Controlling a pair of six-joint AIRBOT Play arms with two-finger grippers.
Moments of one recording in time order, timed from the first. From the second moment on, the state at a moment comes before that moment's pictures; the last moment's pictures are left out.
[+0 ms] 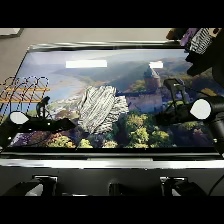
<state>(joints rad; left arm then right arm) 0.01 -1.09 0.70 0.86 -1.03 -1.32 0.21 -0.94 1.06 -1.45 1.33 1.54</state>
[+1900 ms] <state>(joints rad) -0.06 -1.34 0.65 0.62 -0.79 -1.33 0.22 -1.65 1.05 -0.52 0.63 1.35</state>
